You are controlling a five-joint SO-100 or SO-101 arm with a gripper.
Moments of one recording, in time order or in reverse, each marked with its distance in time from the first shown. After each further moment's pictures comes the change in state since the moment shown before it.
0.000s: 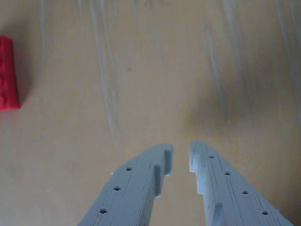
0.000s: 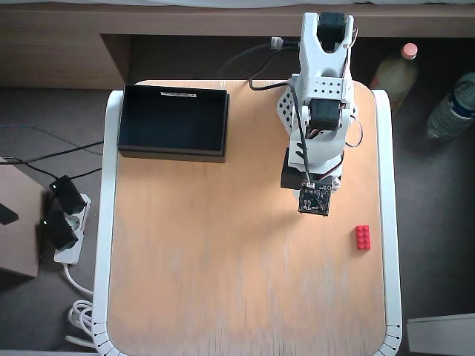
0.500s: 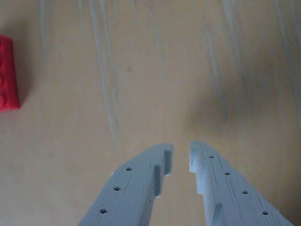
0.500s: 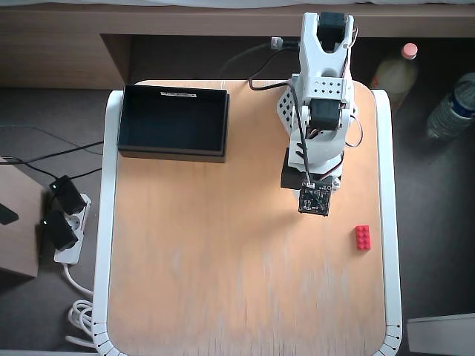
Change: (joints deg) arm 0.0 0.0 0.0 0.0 0.0
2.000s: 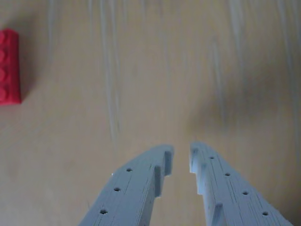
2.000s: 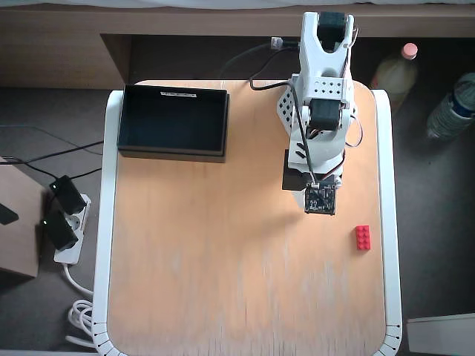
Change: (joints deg) arm 0.0 -6.0 -4.2 0.0 5.2
